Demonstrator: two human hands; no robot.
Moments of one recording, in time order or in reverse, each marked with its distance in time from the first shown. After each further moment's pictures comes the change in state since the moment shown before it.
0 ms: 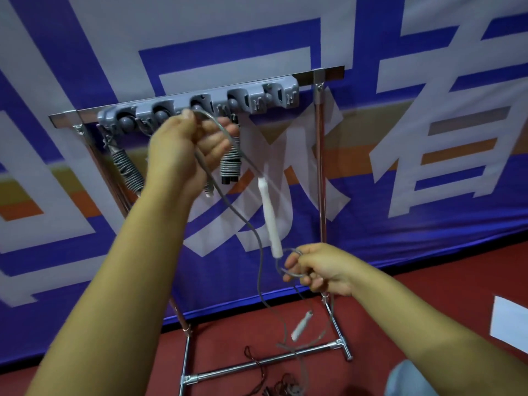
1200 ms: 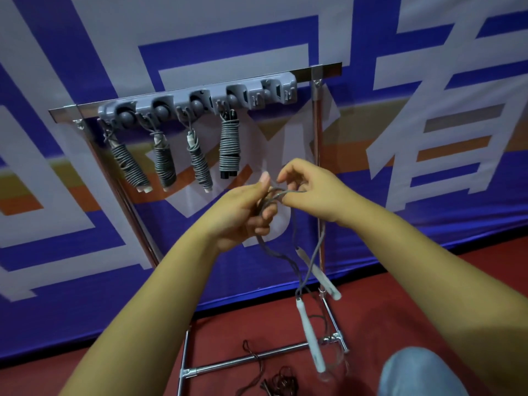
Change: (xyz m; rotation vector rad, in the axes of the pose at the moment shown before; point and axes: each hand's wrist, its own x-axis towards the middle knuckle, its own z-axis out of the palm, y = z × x) left_hand -0.043 -0.069 -0.017 0.319 -0.631 -0.426; right_hand -0.028 -0.081 -0.006 -0.586 0.220 -0.762
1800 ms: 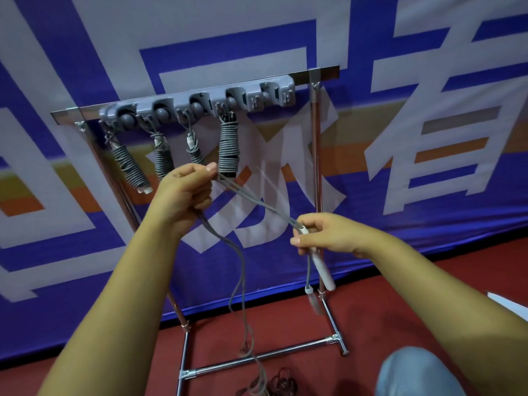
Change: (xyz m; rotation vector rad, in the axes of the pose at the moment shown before) left_hand -0.016 0.017 -0.058 -0.039 0.424 0.299; right_hand -0.030 0.058 0.002 0.144 -0.400 0.242
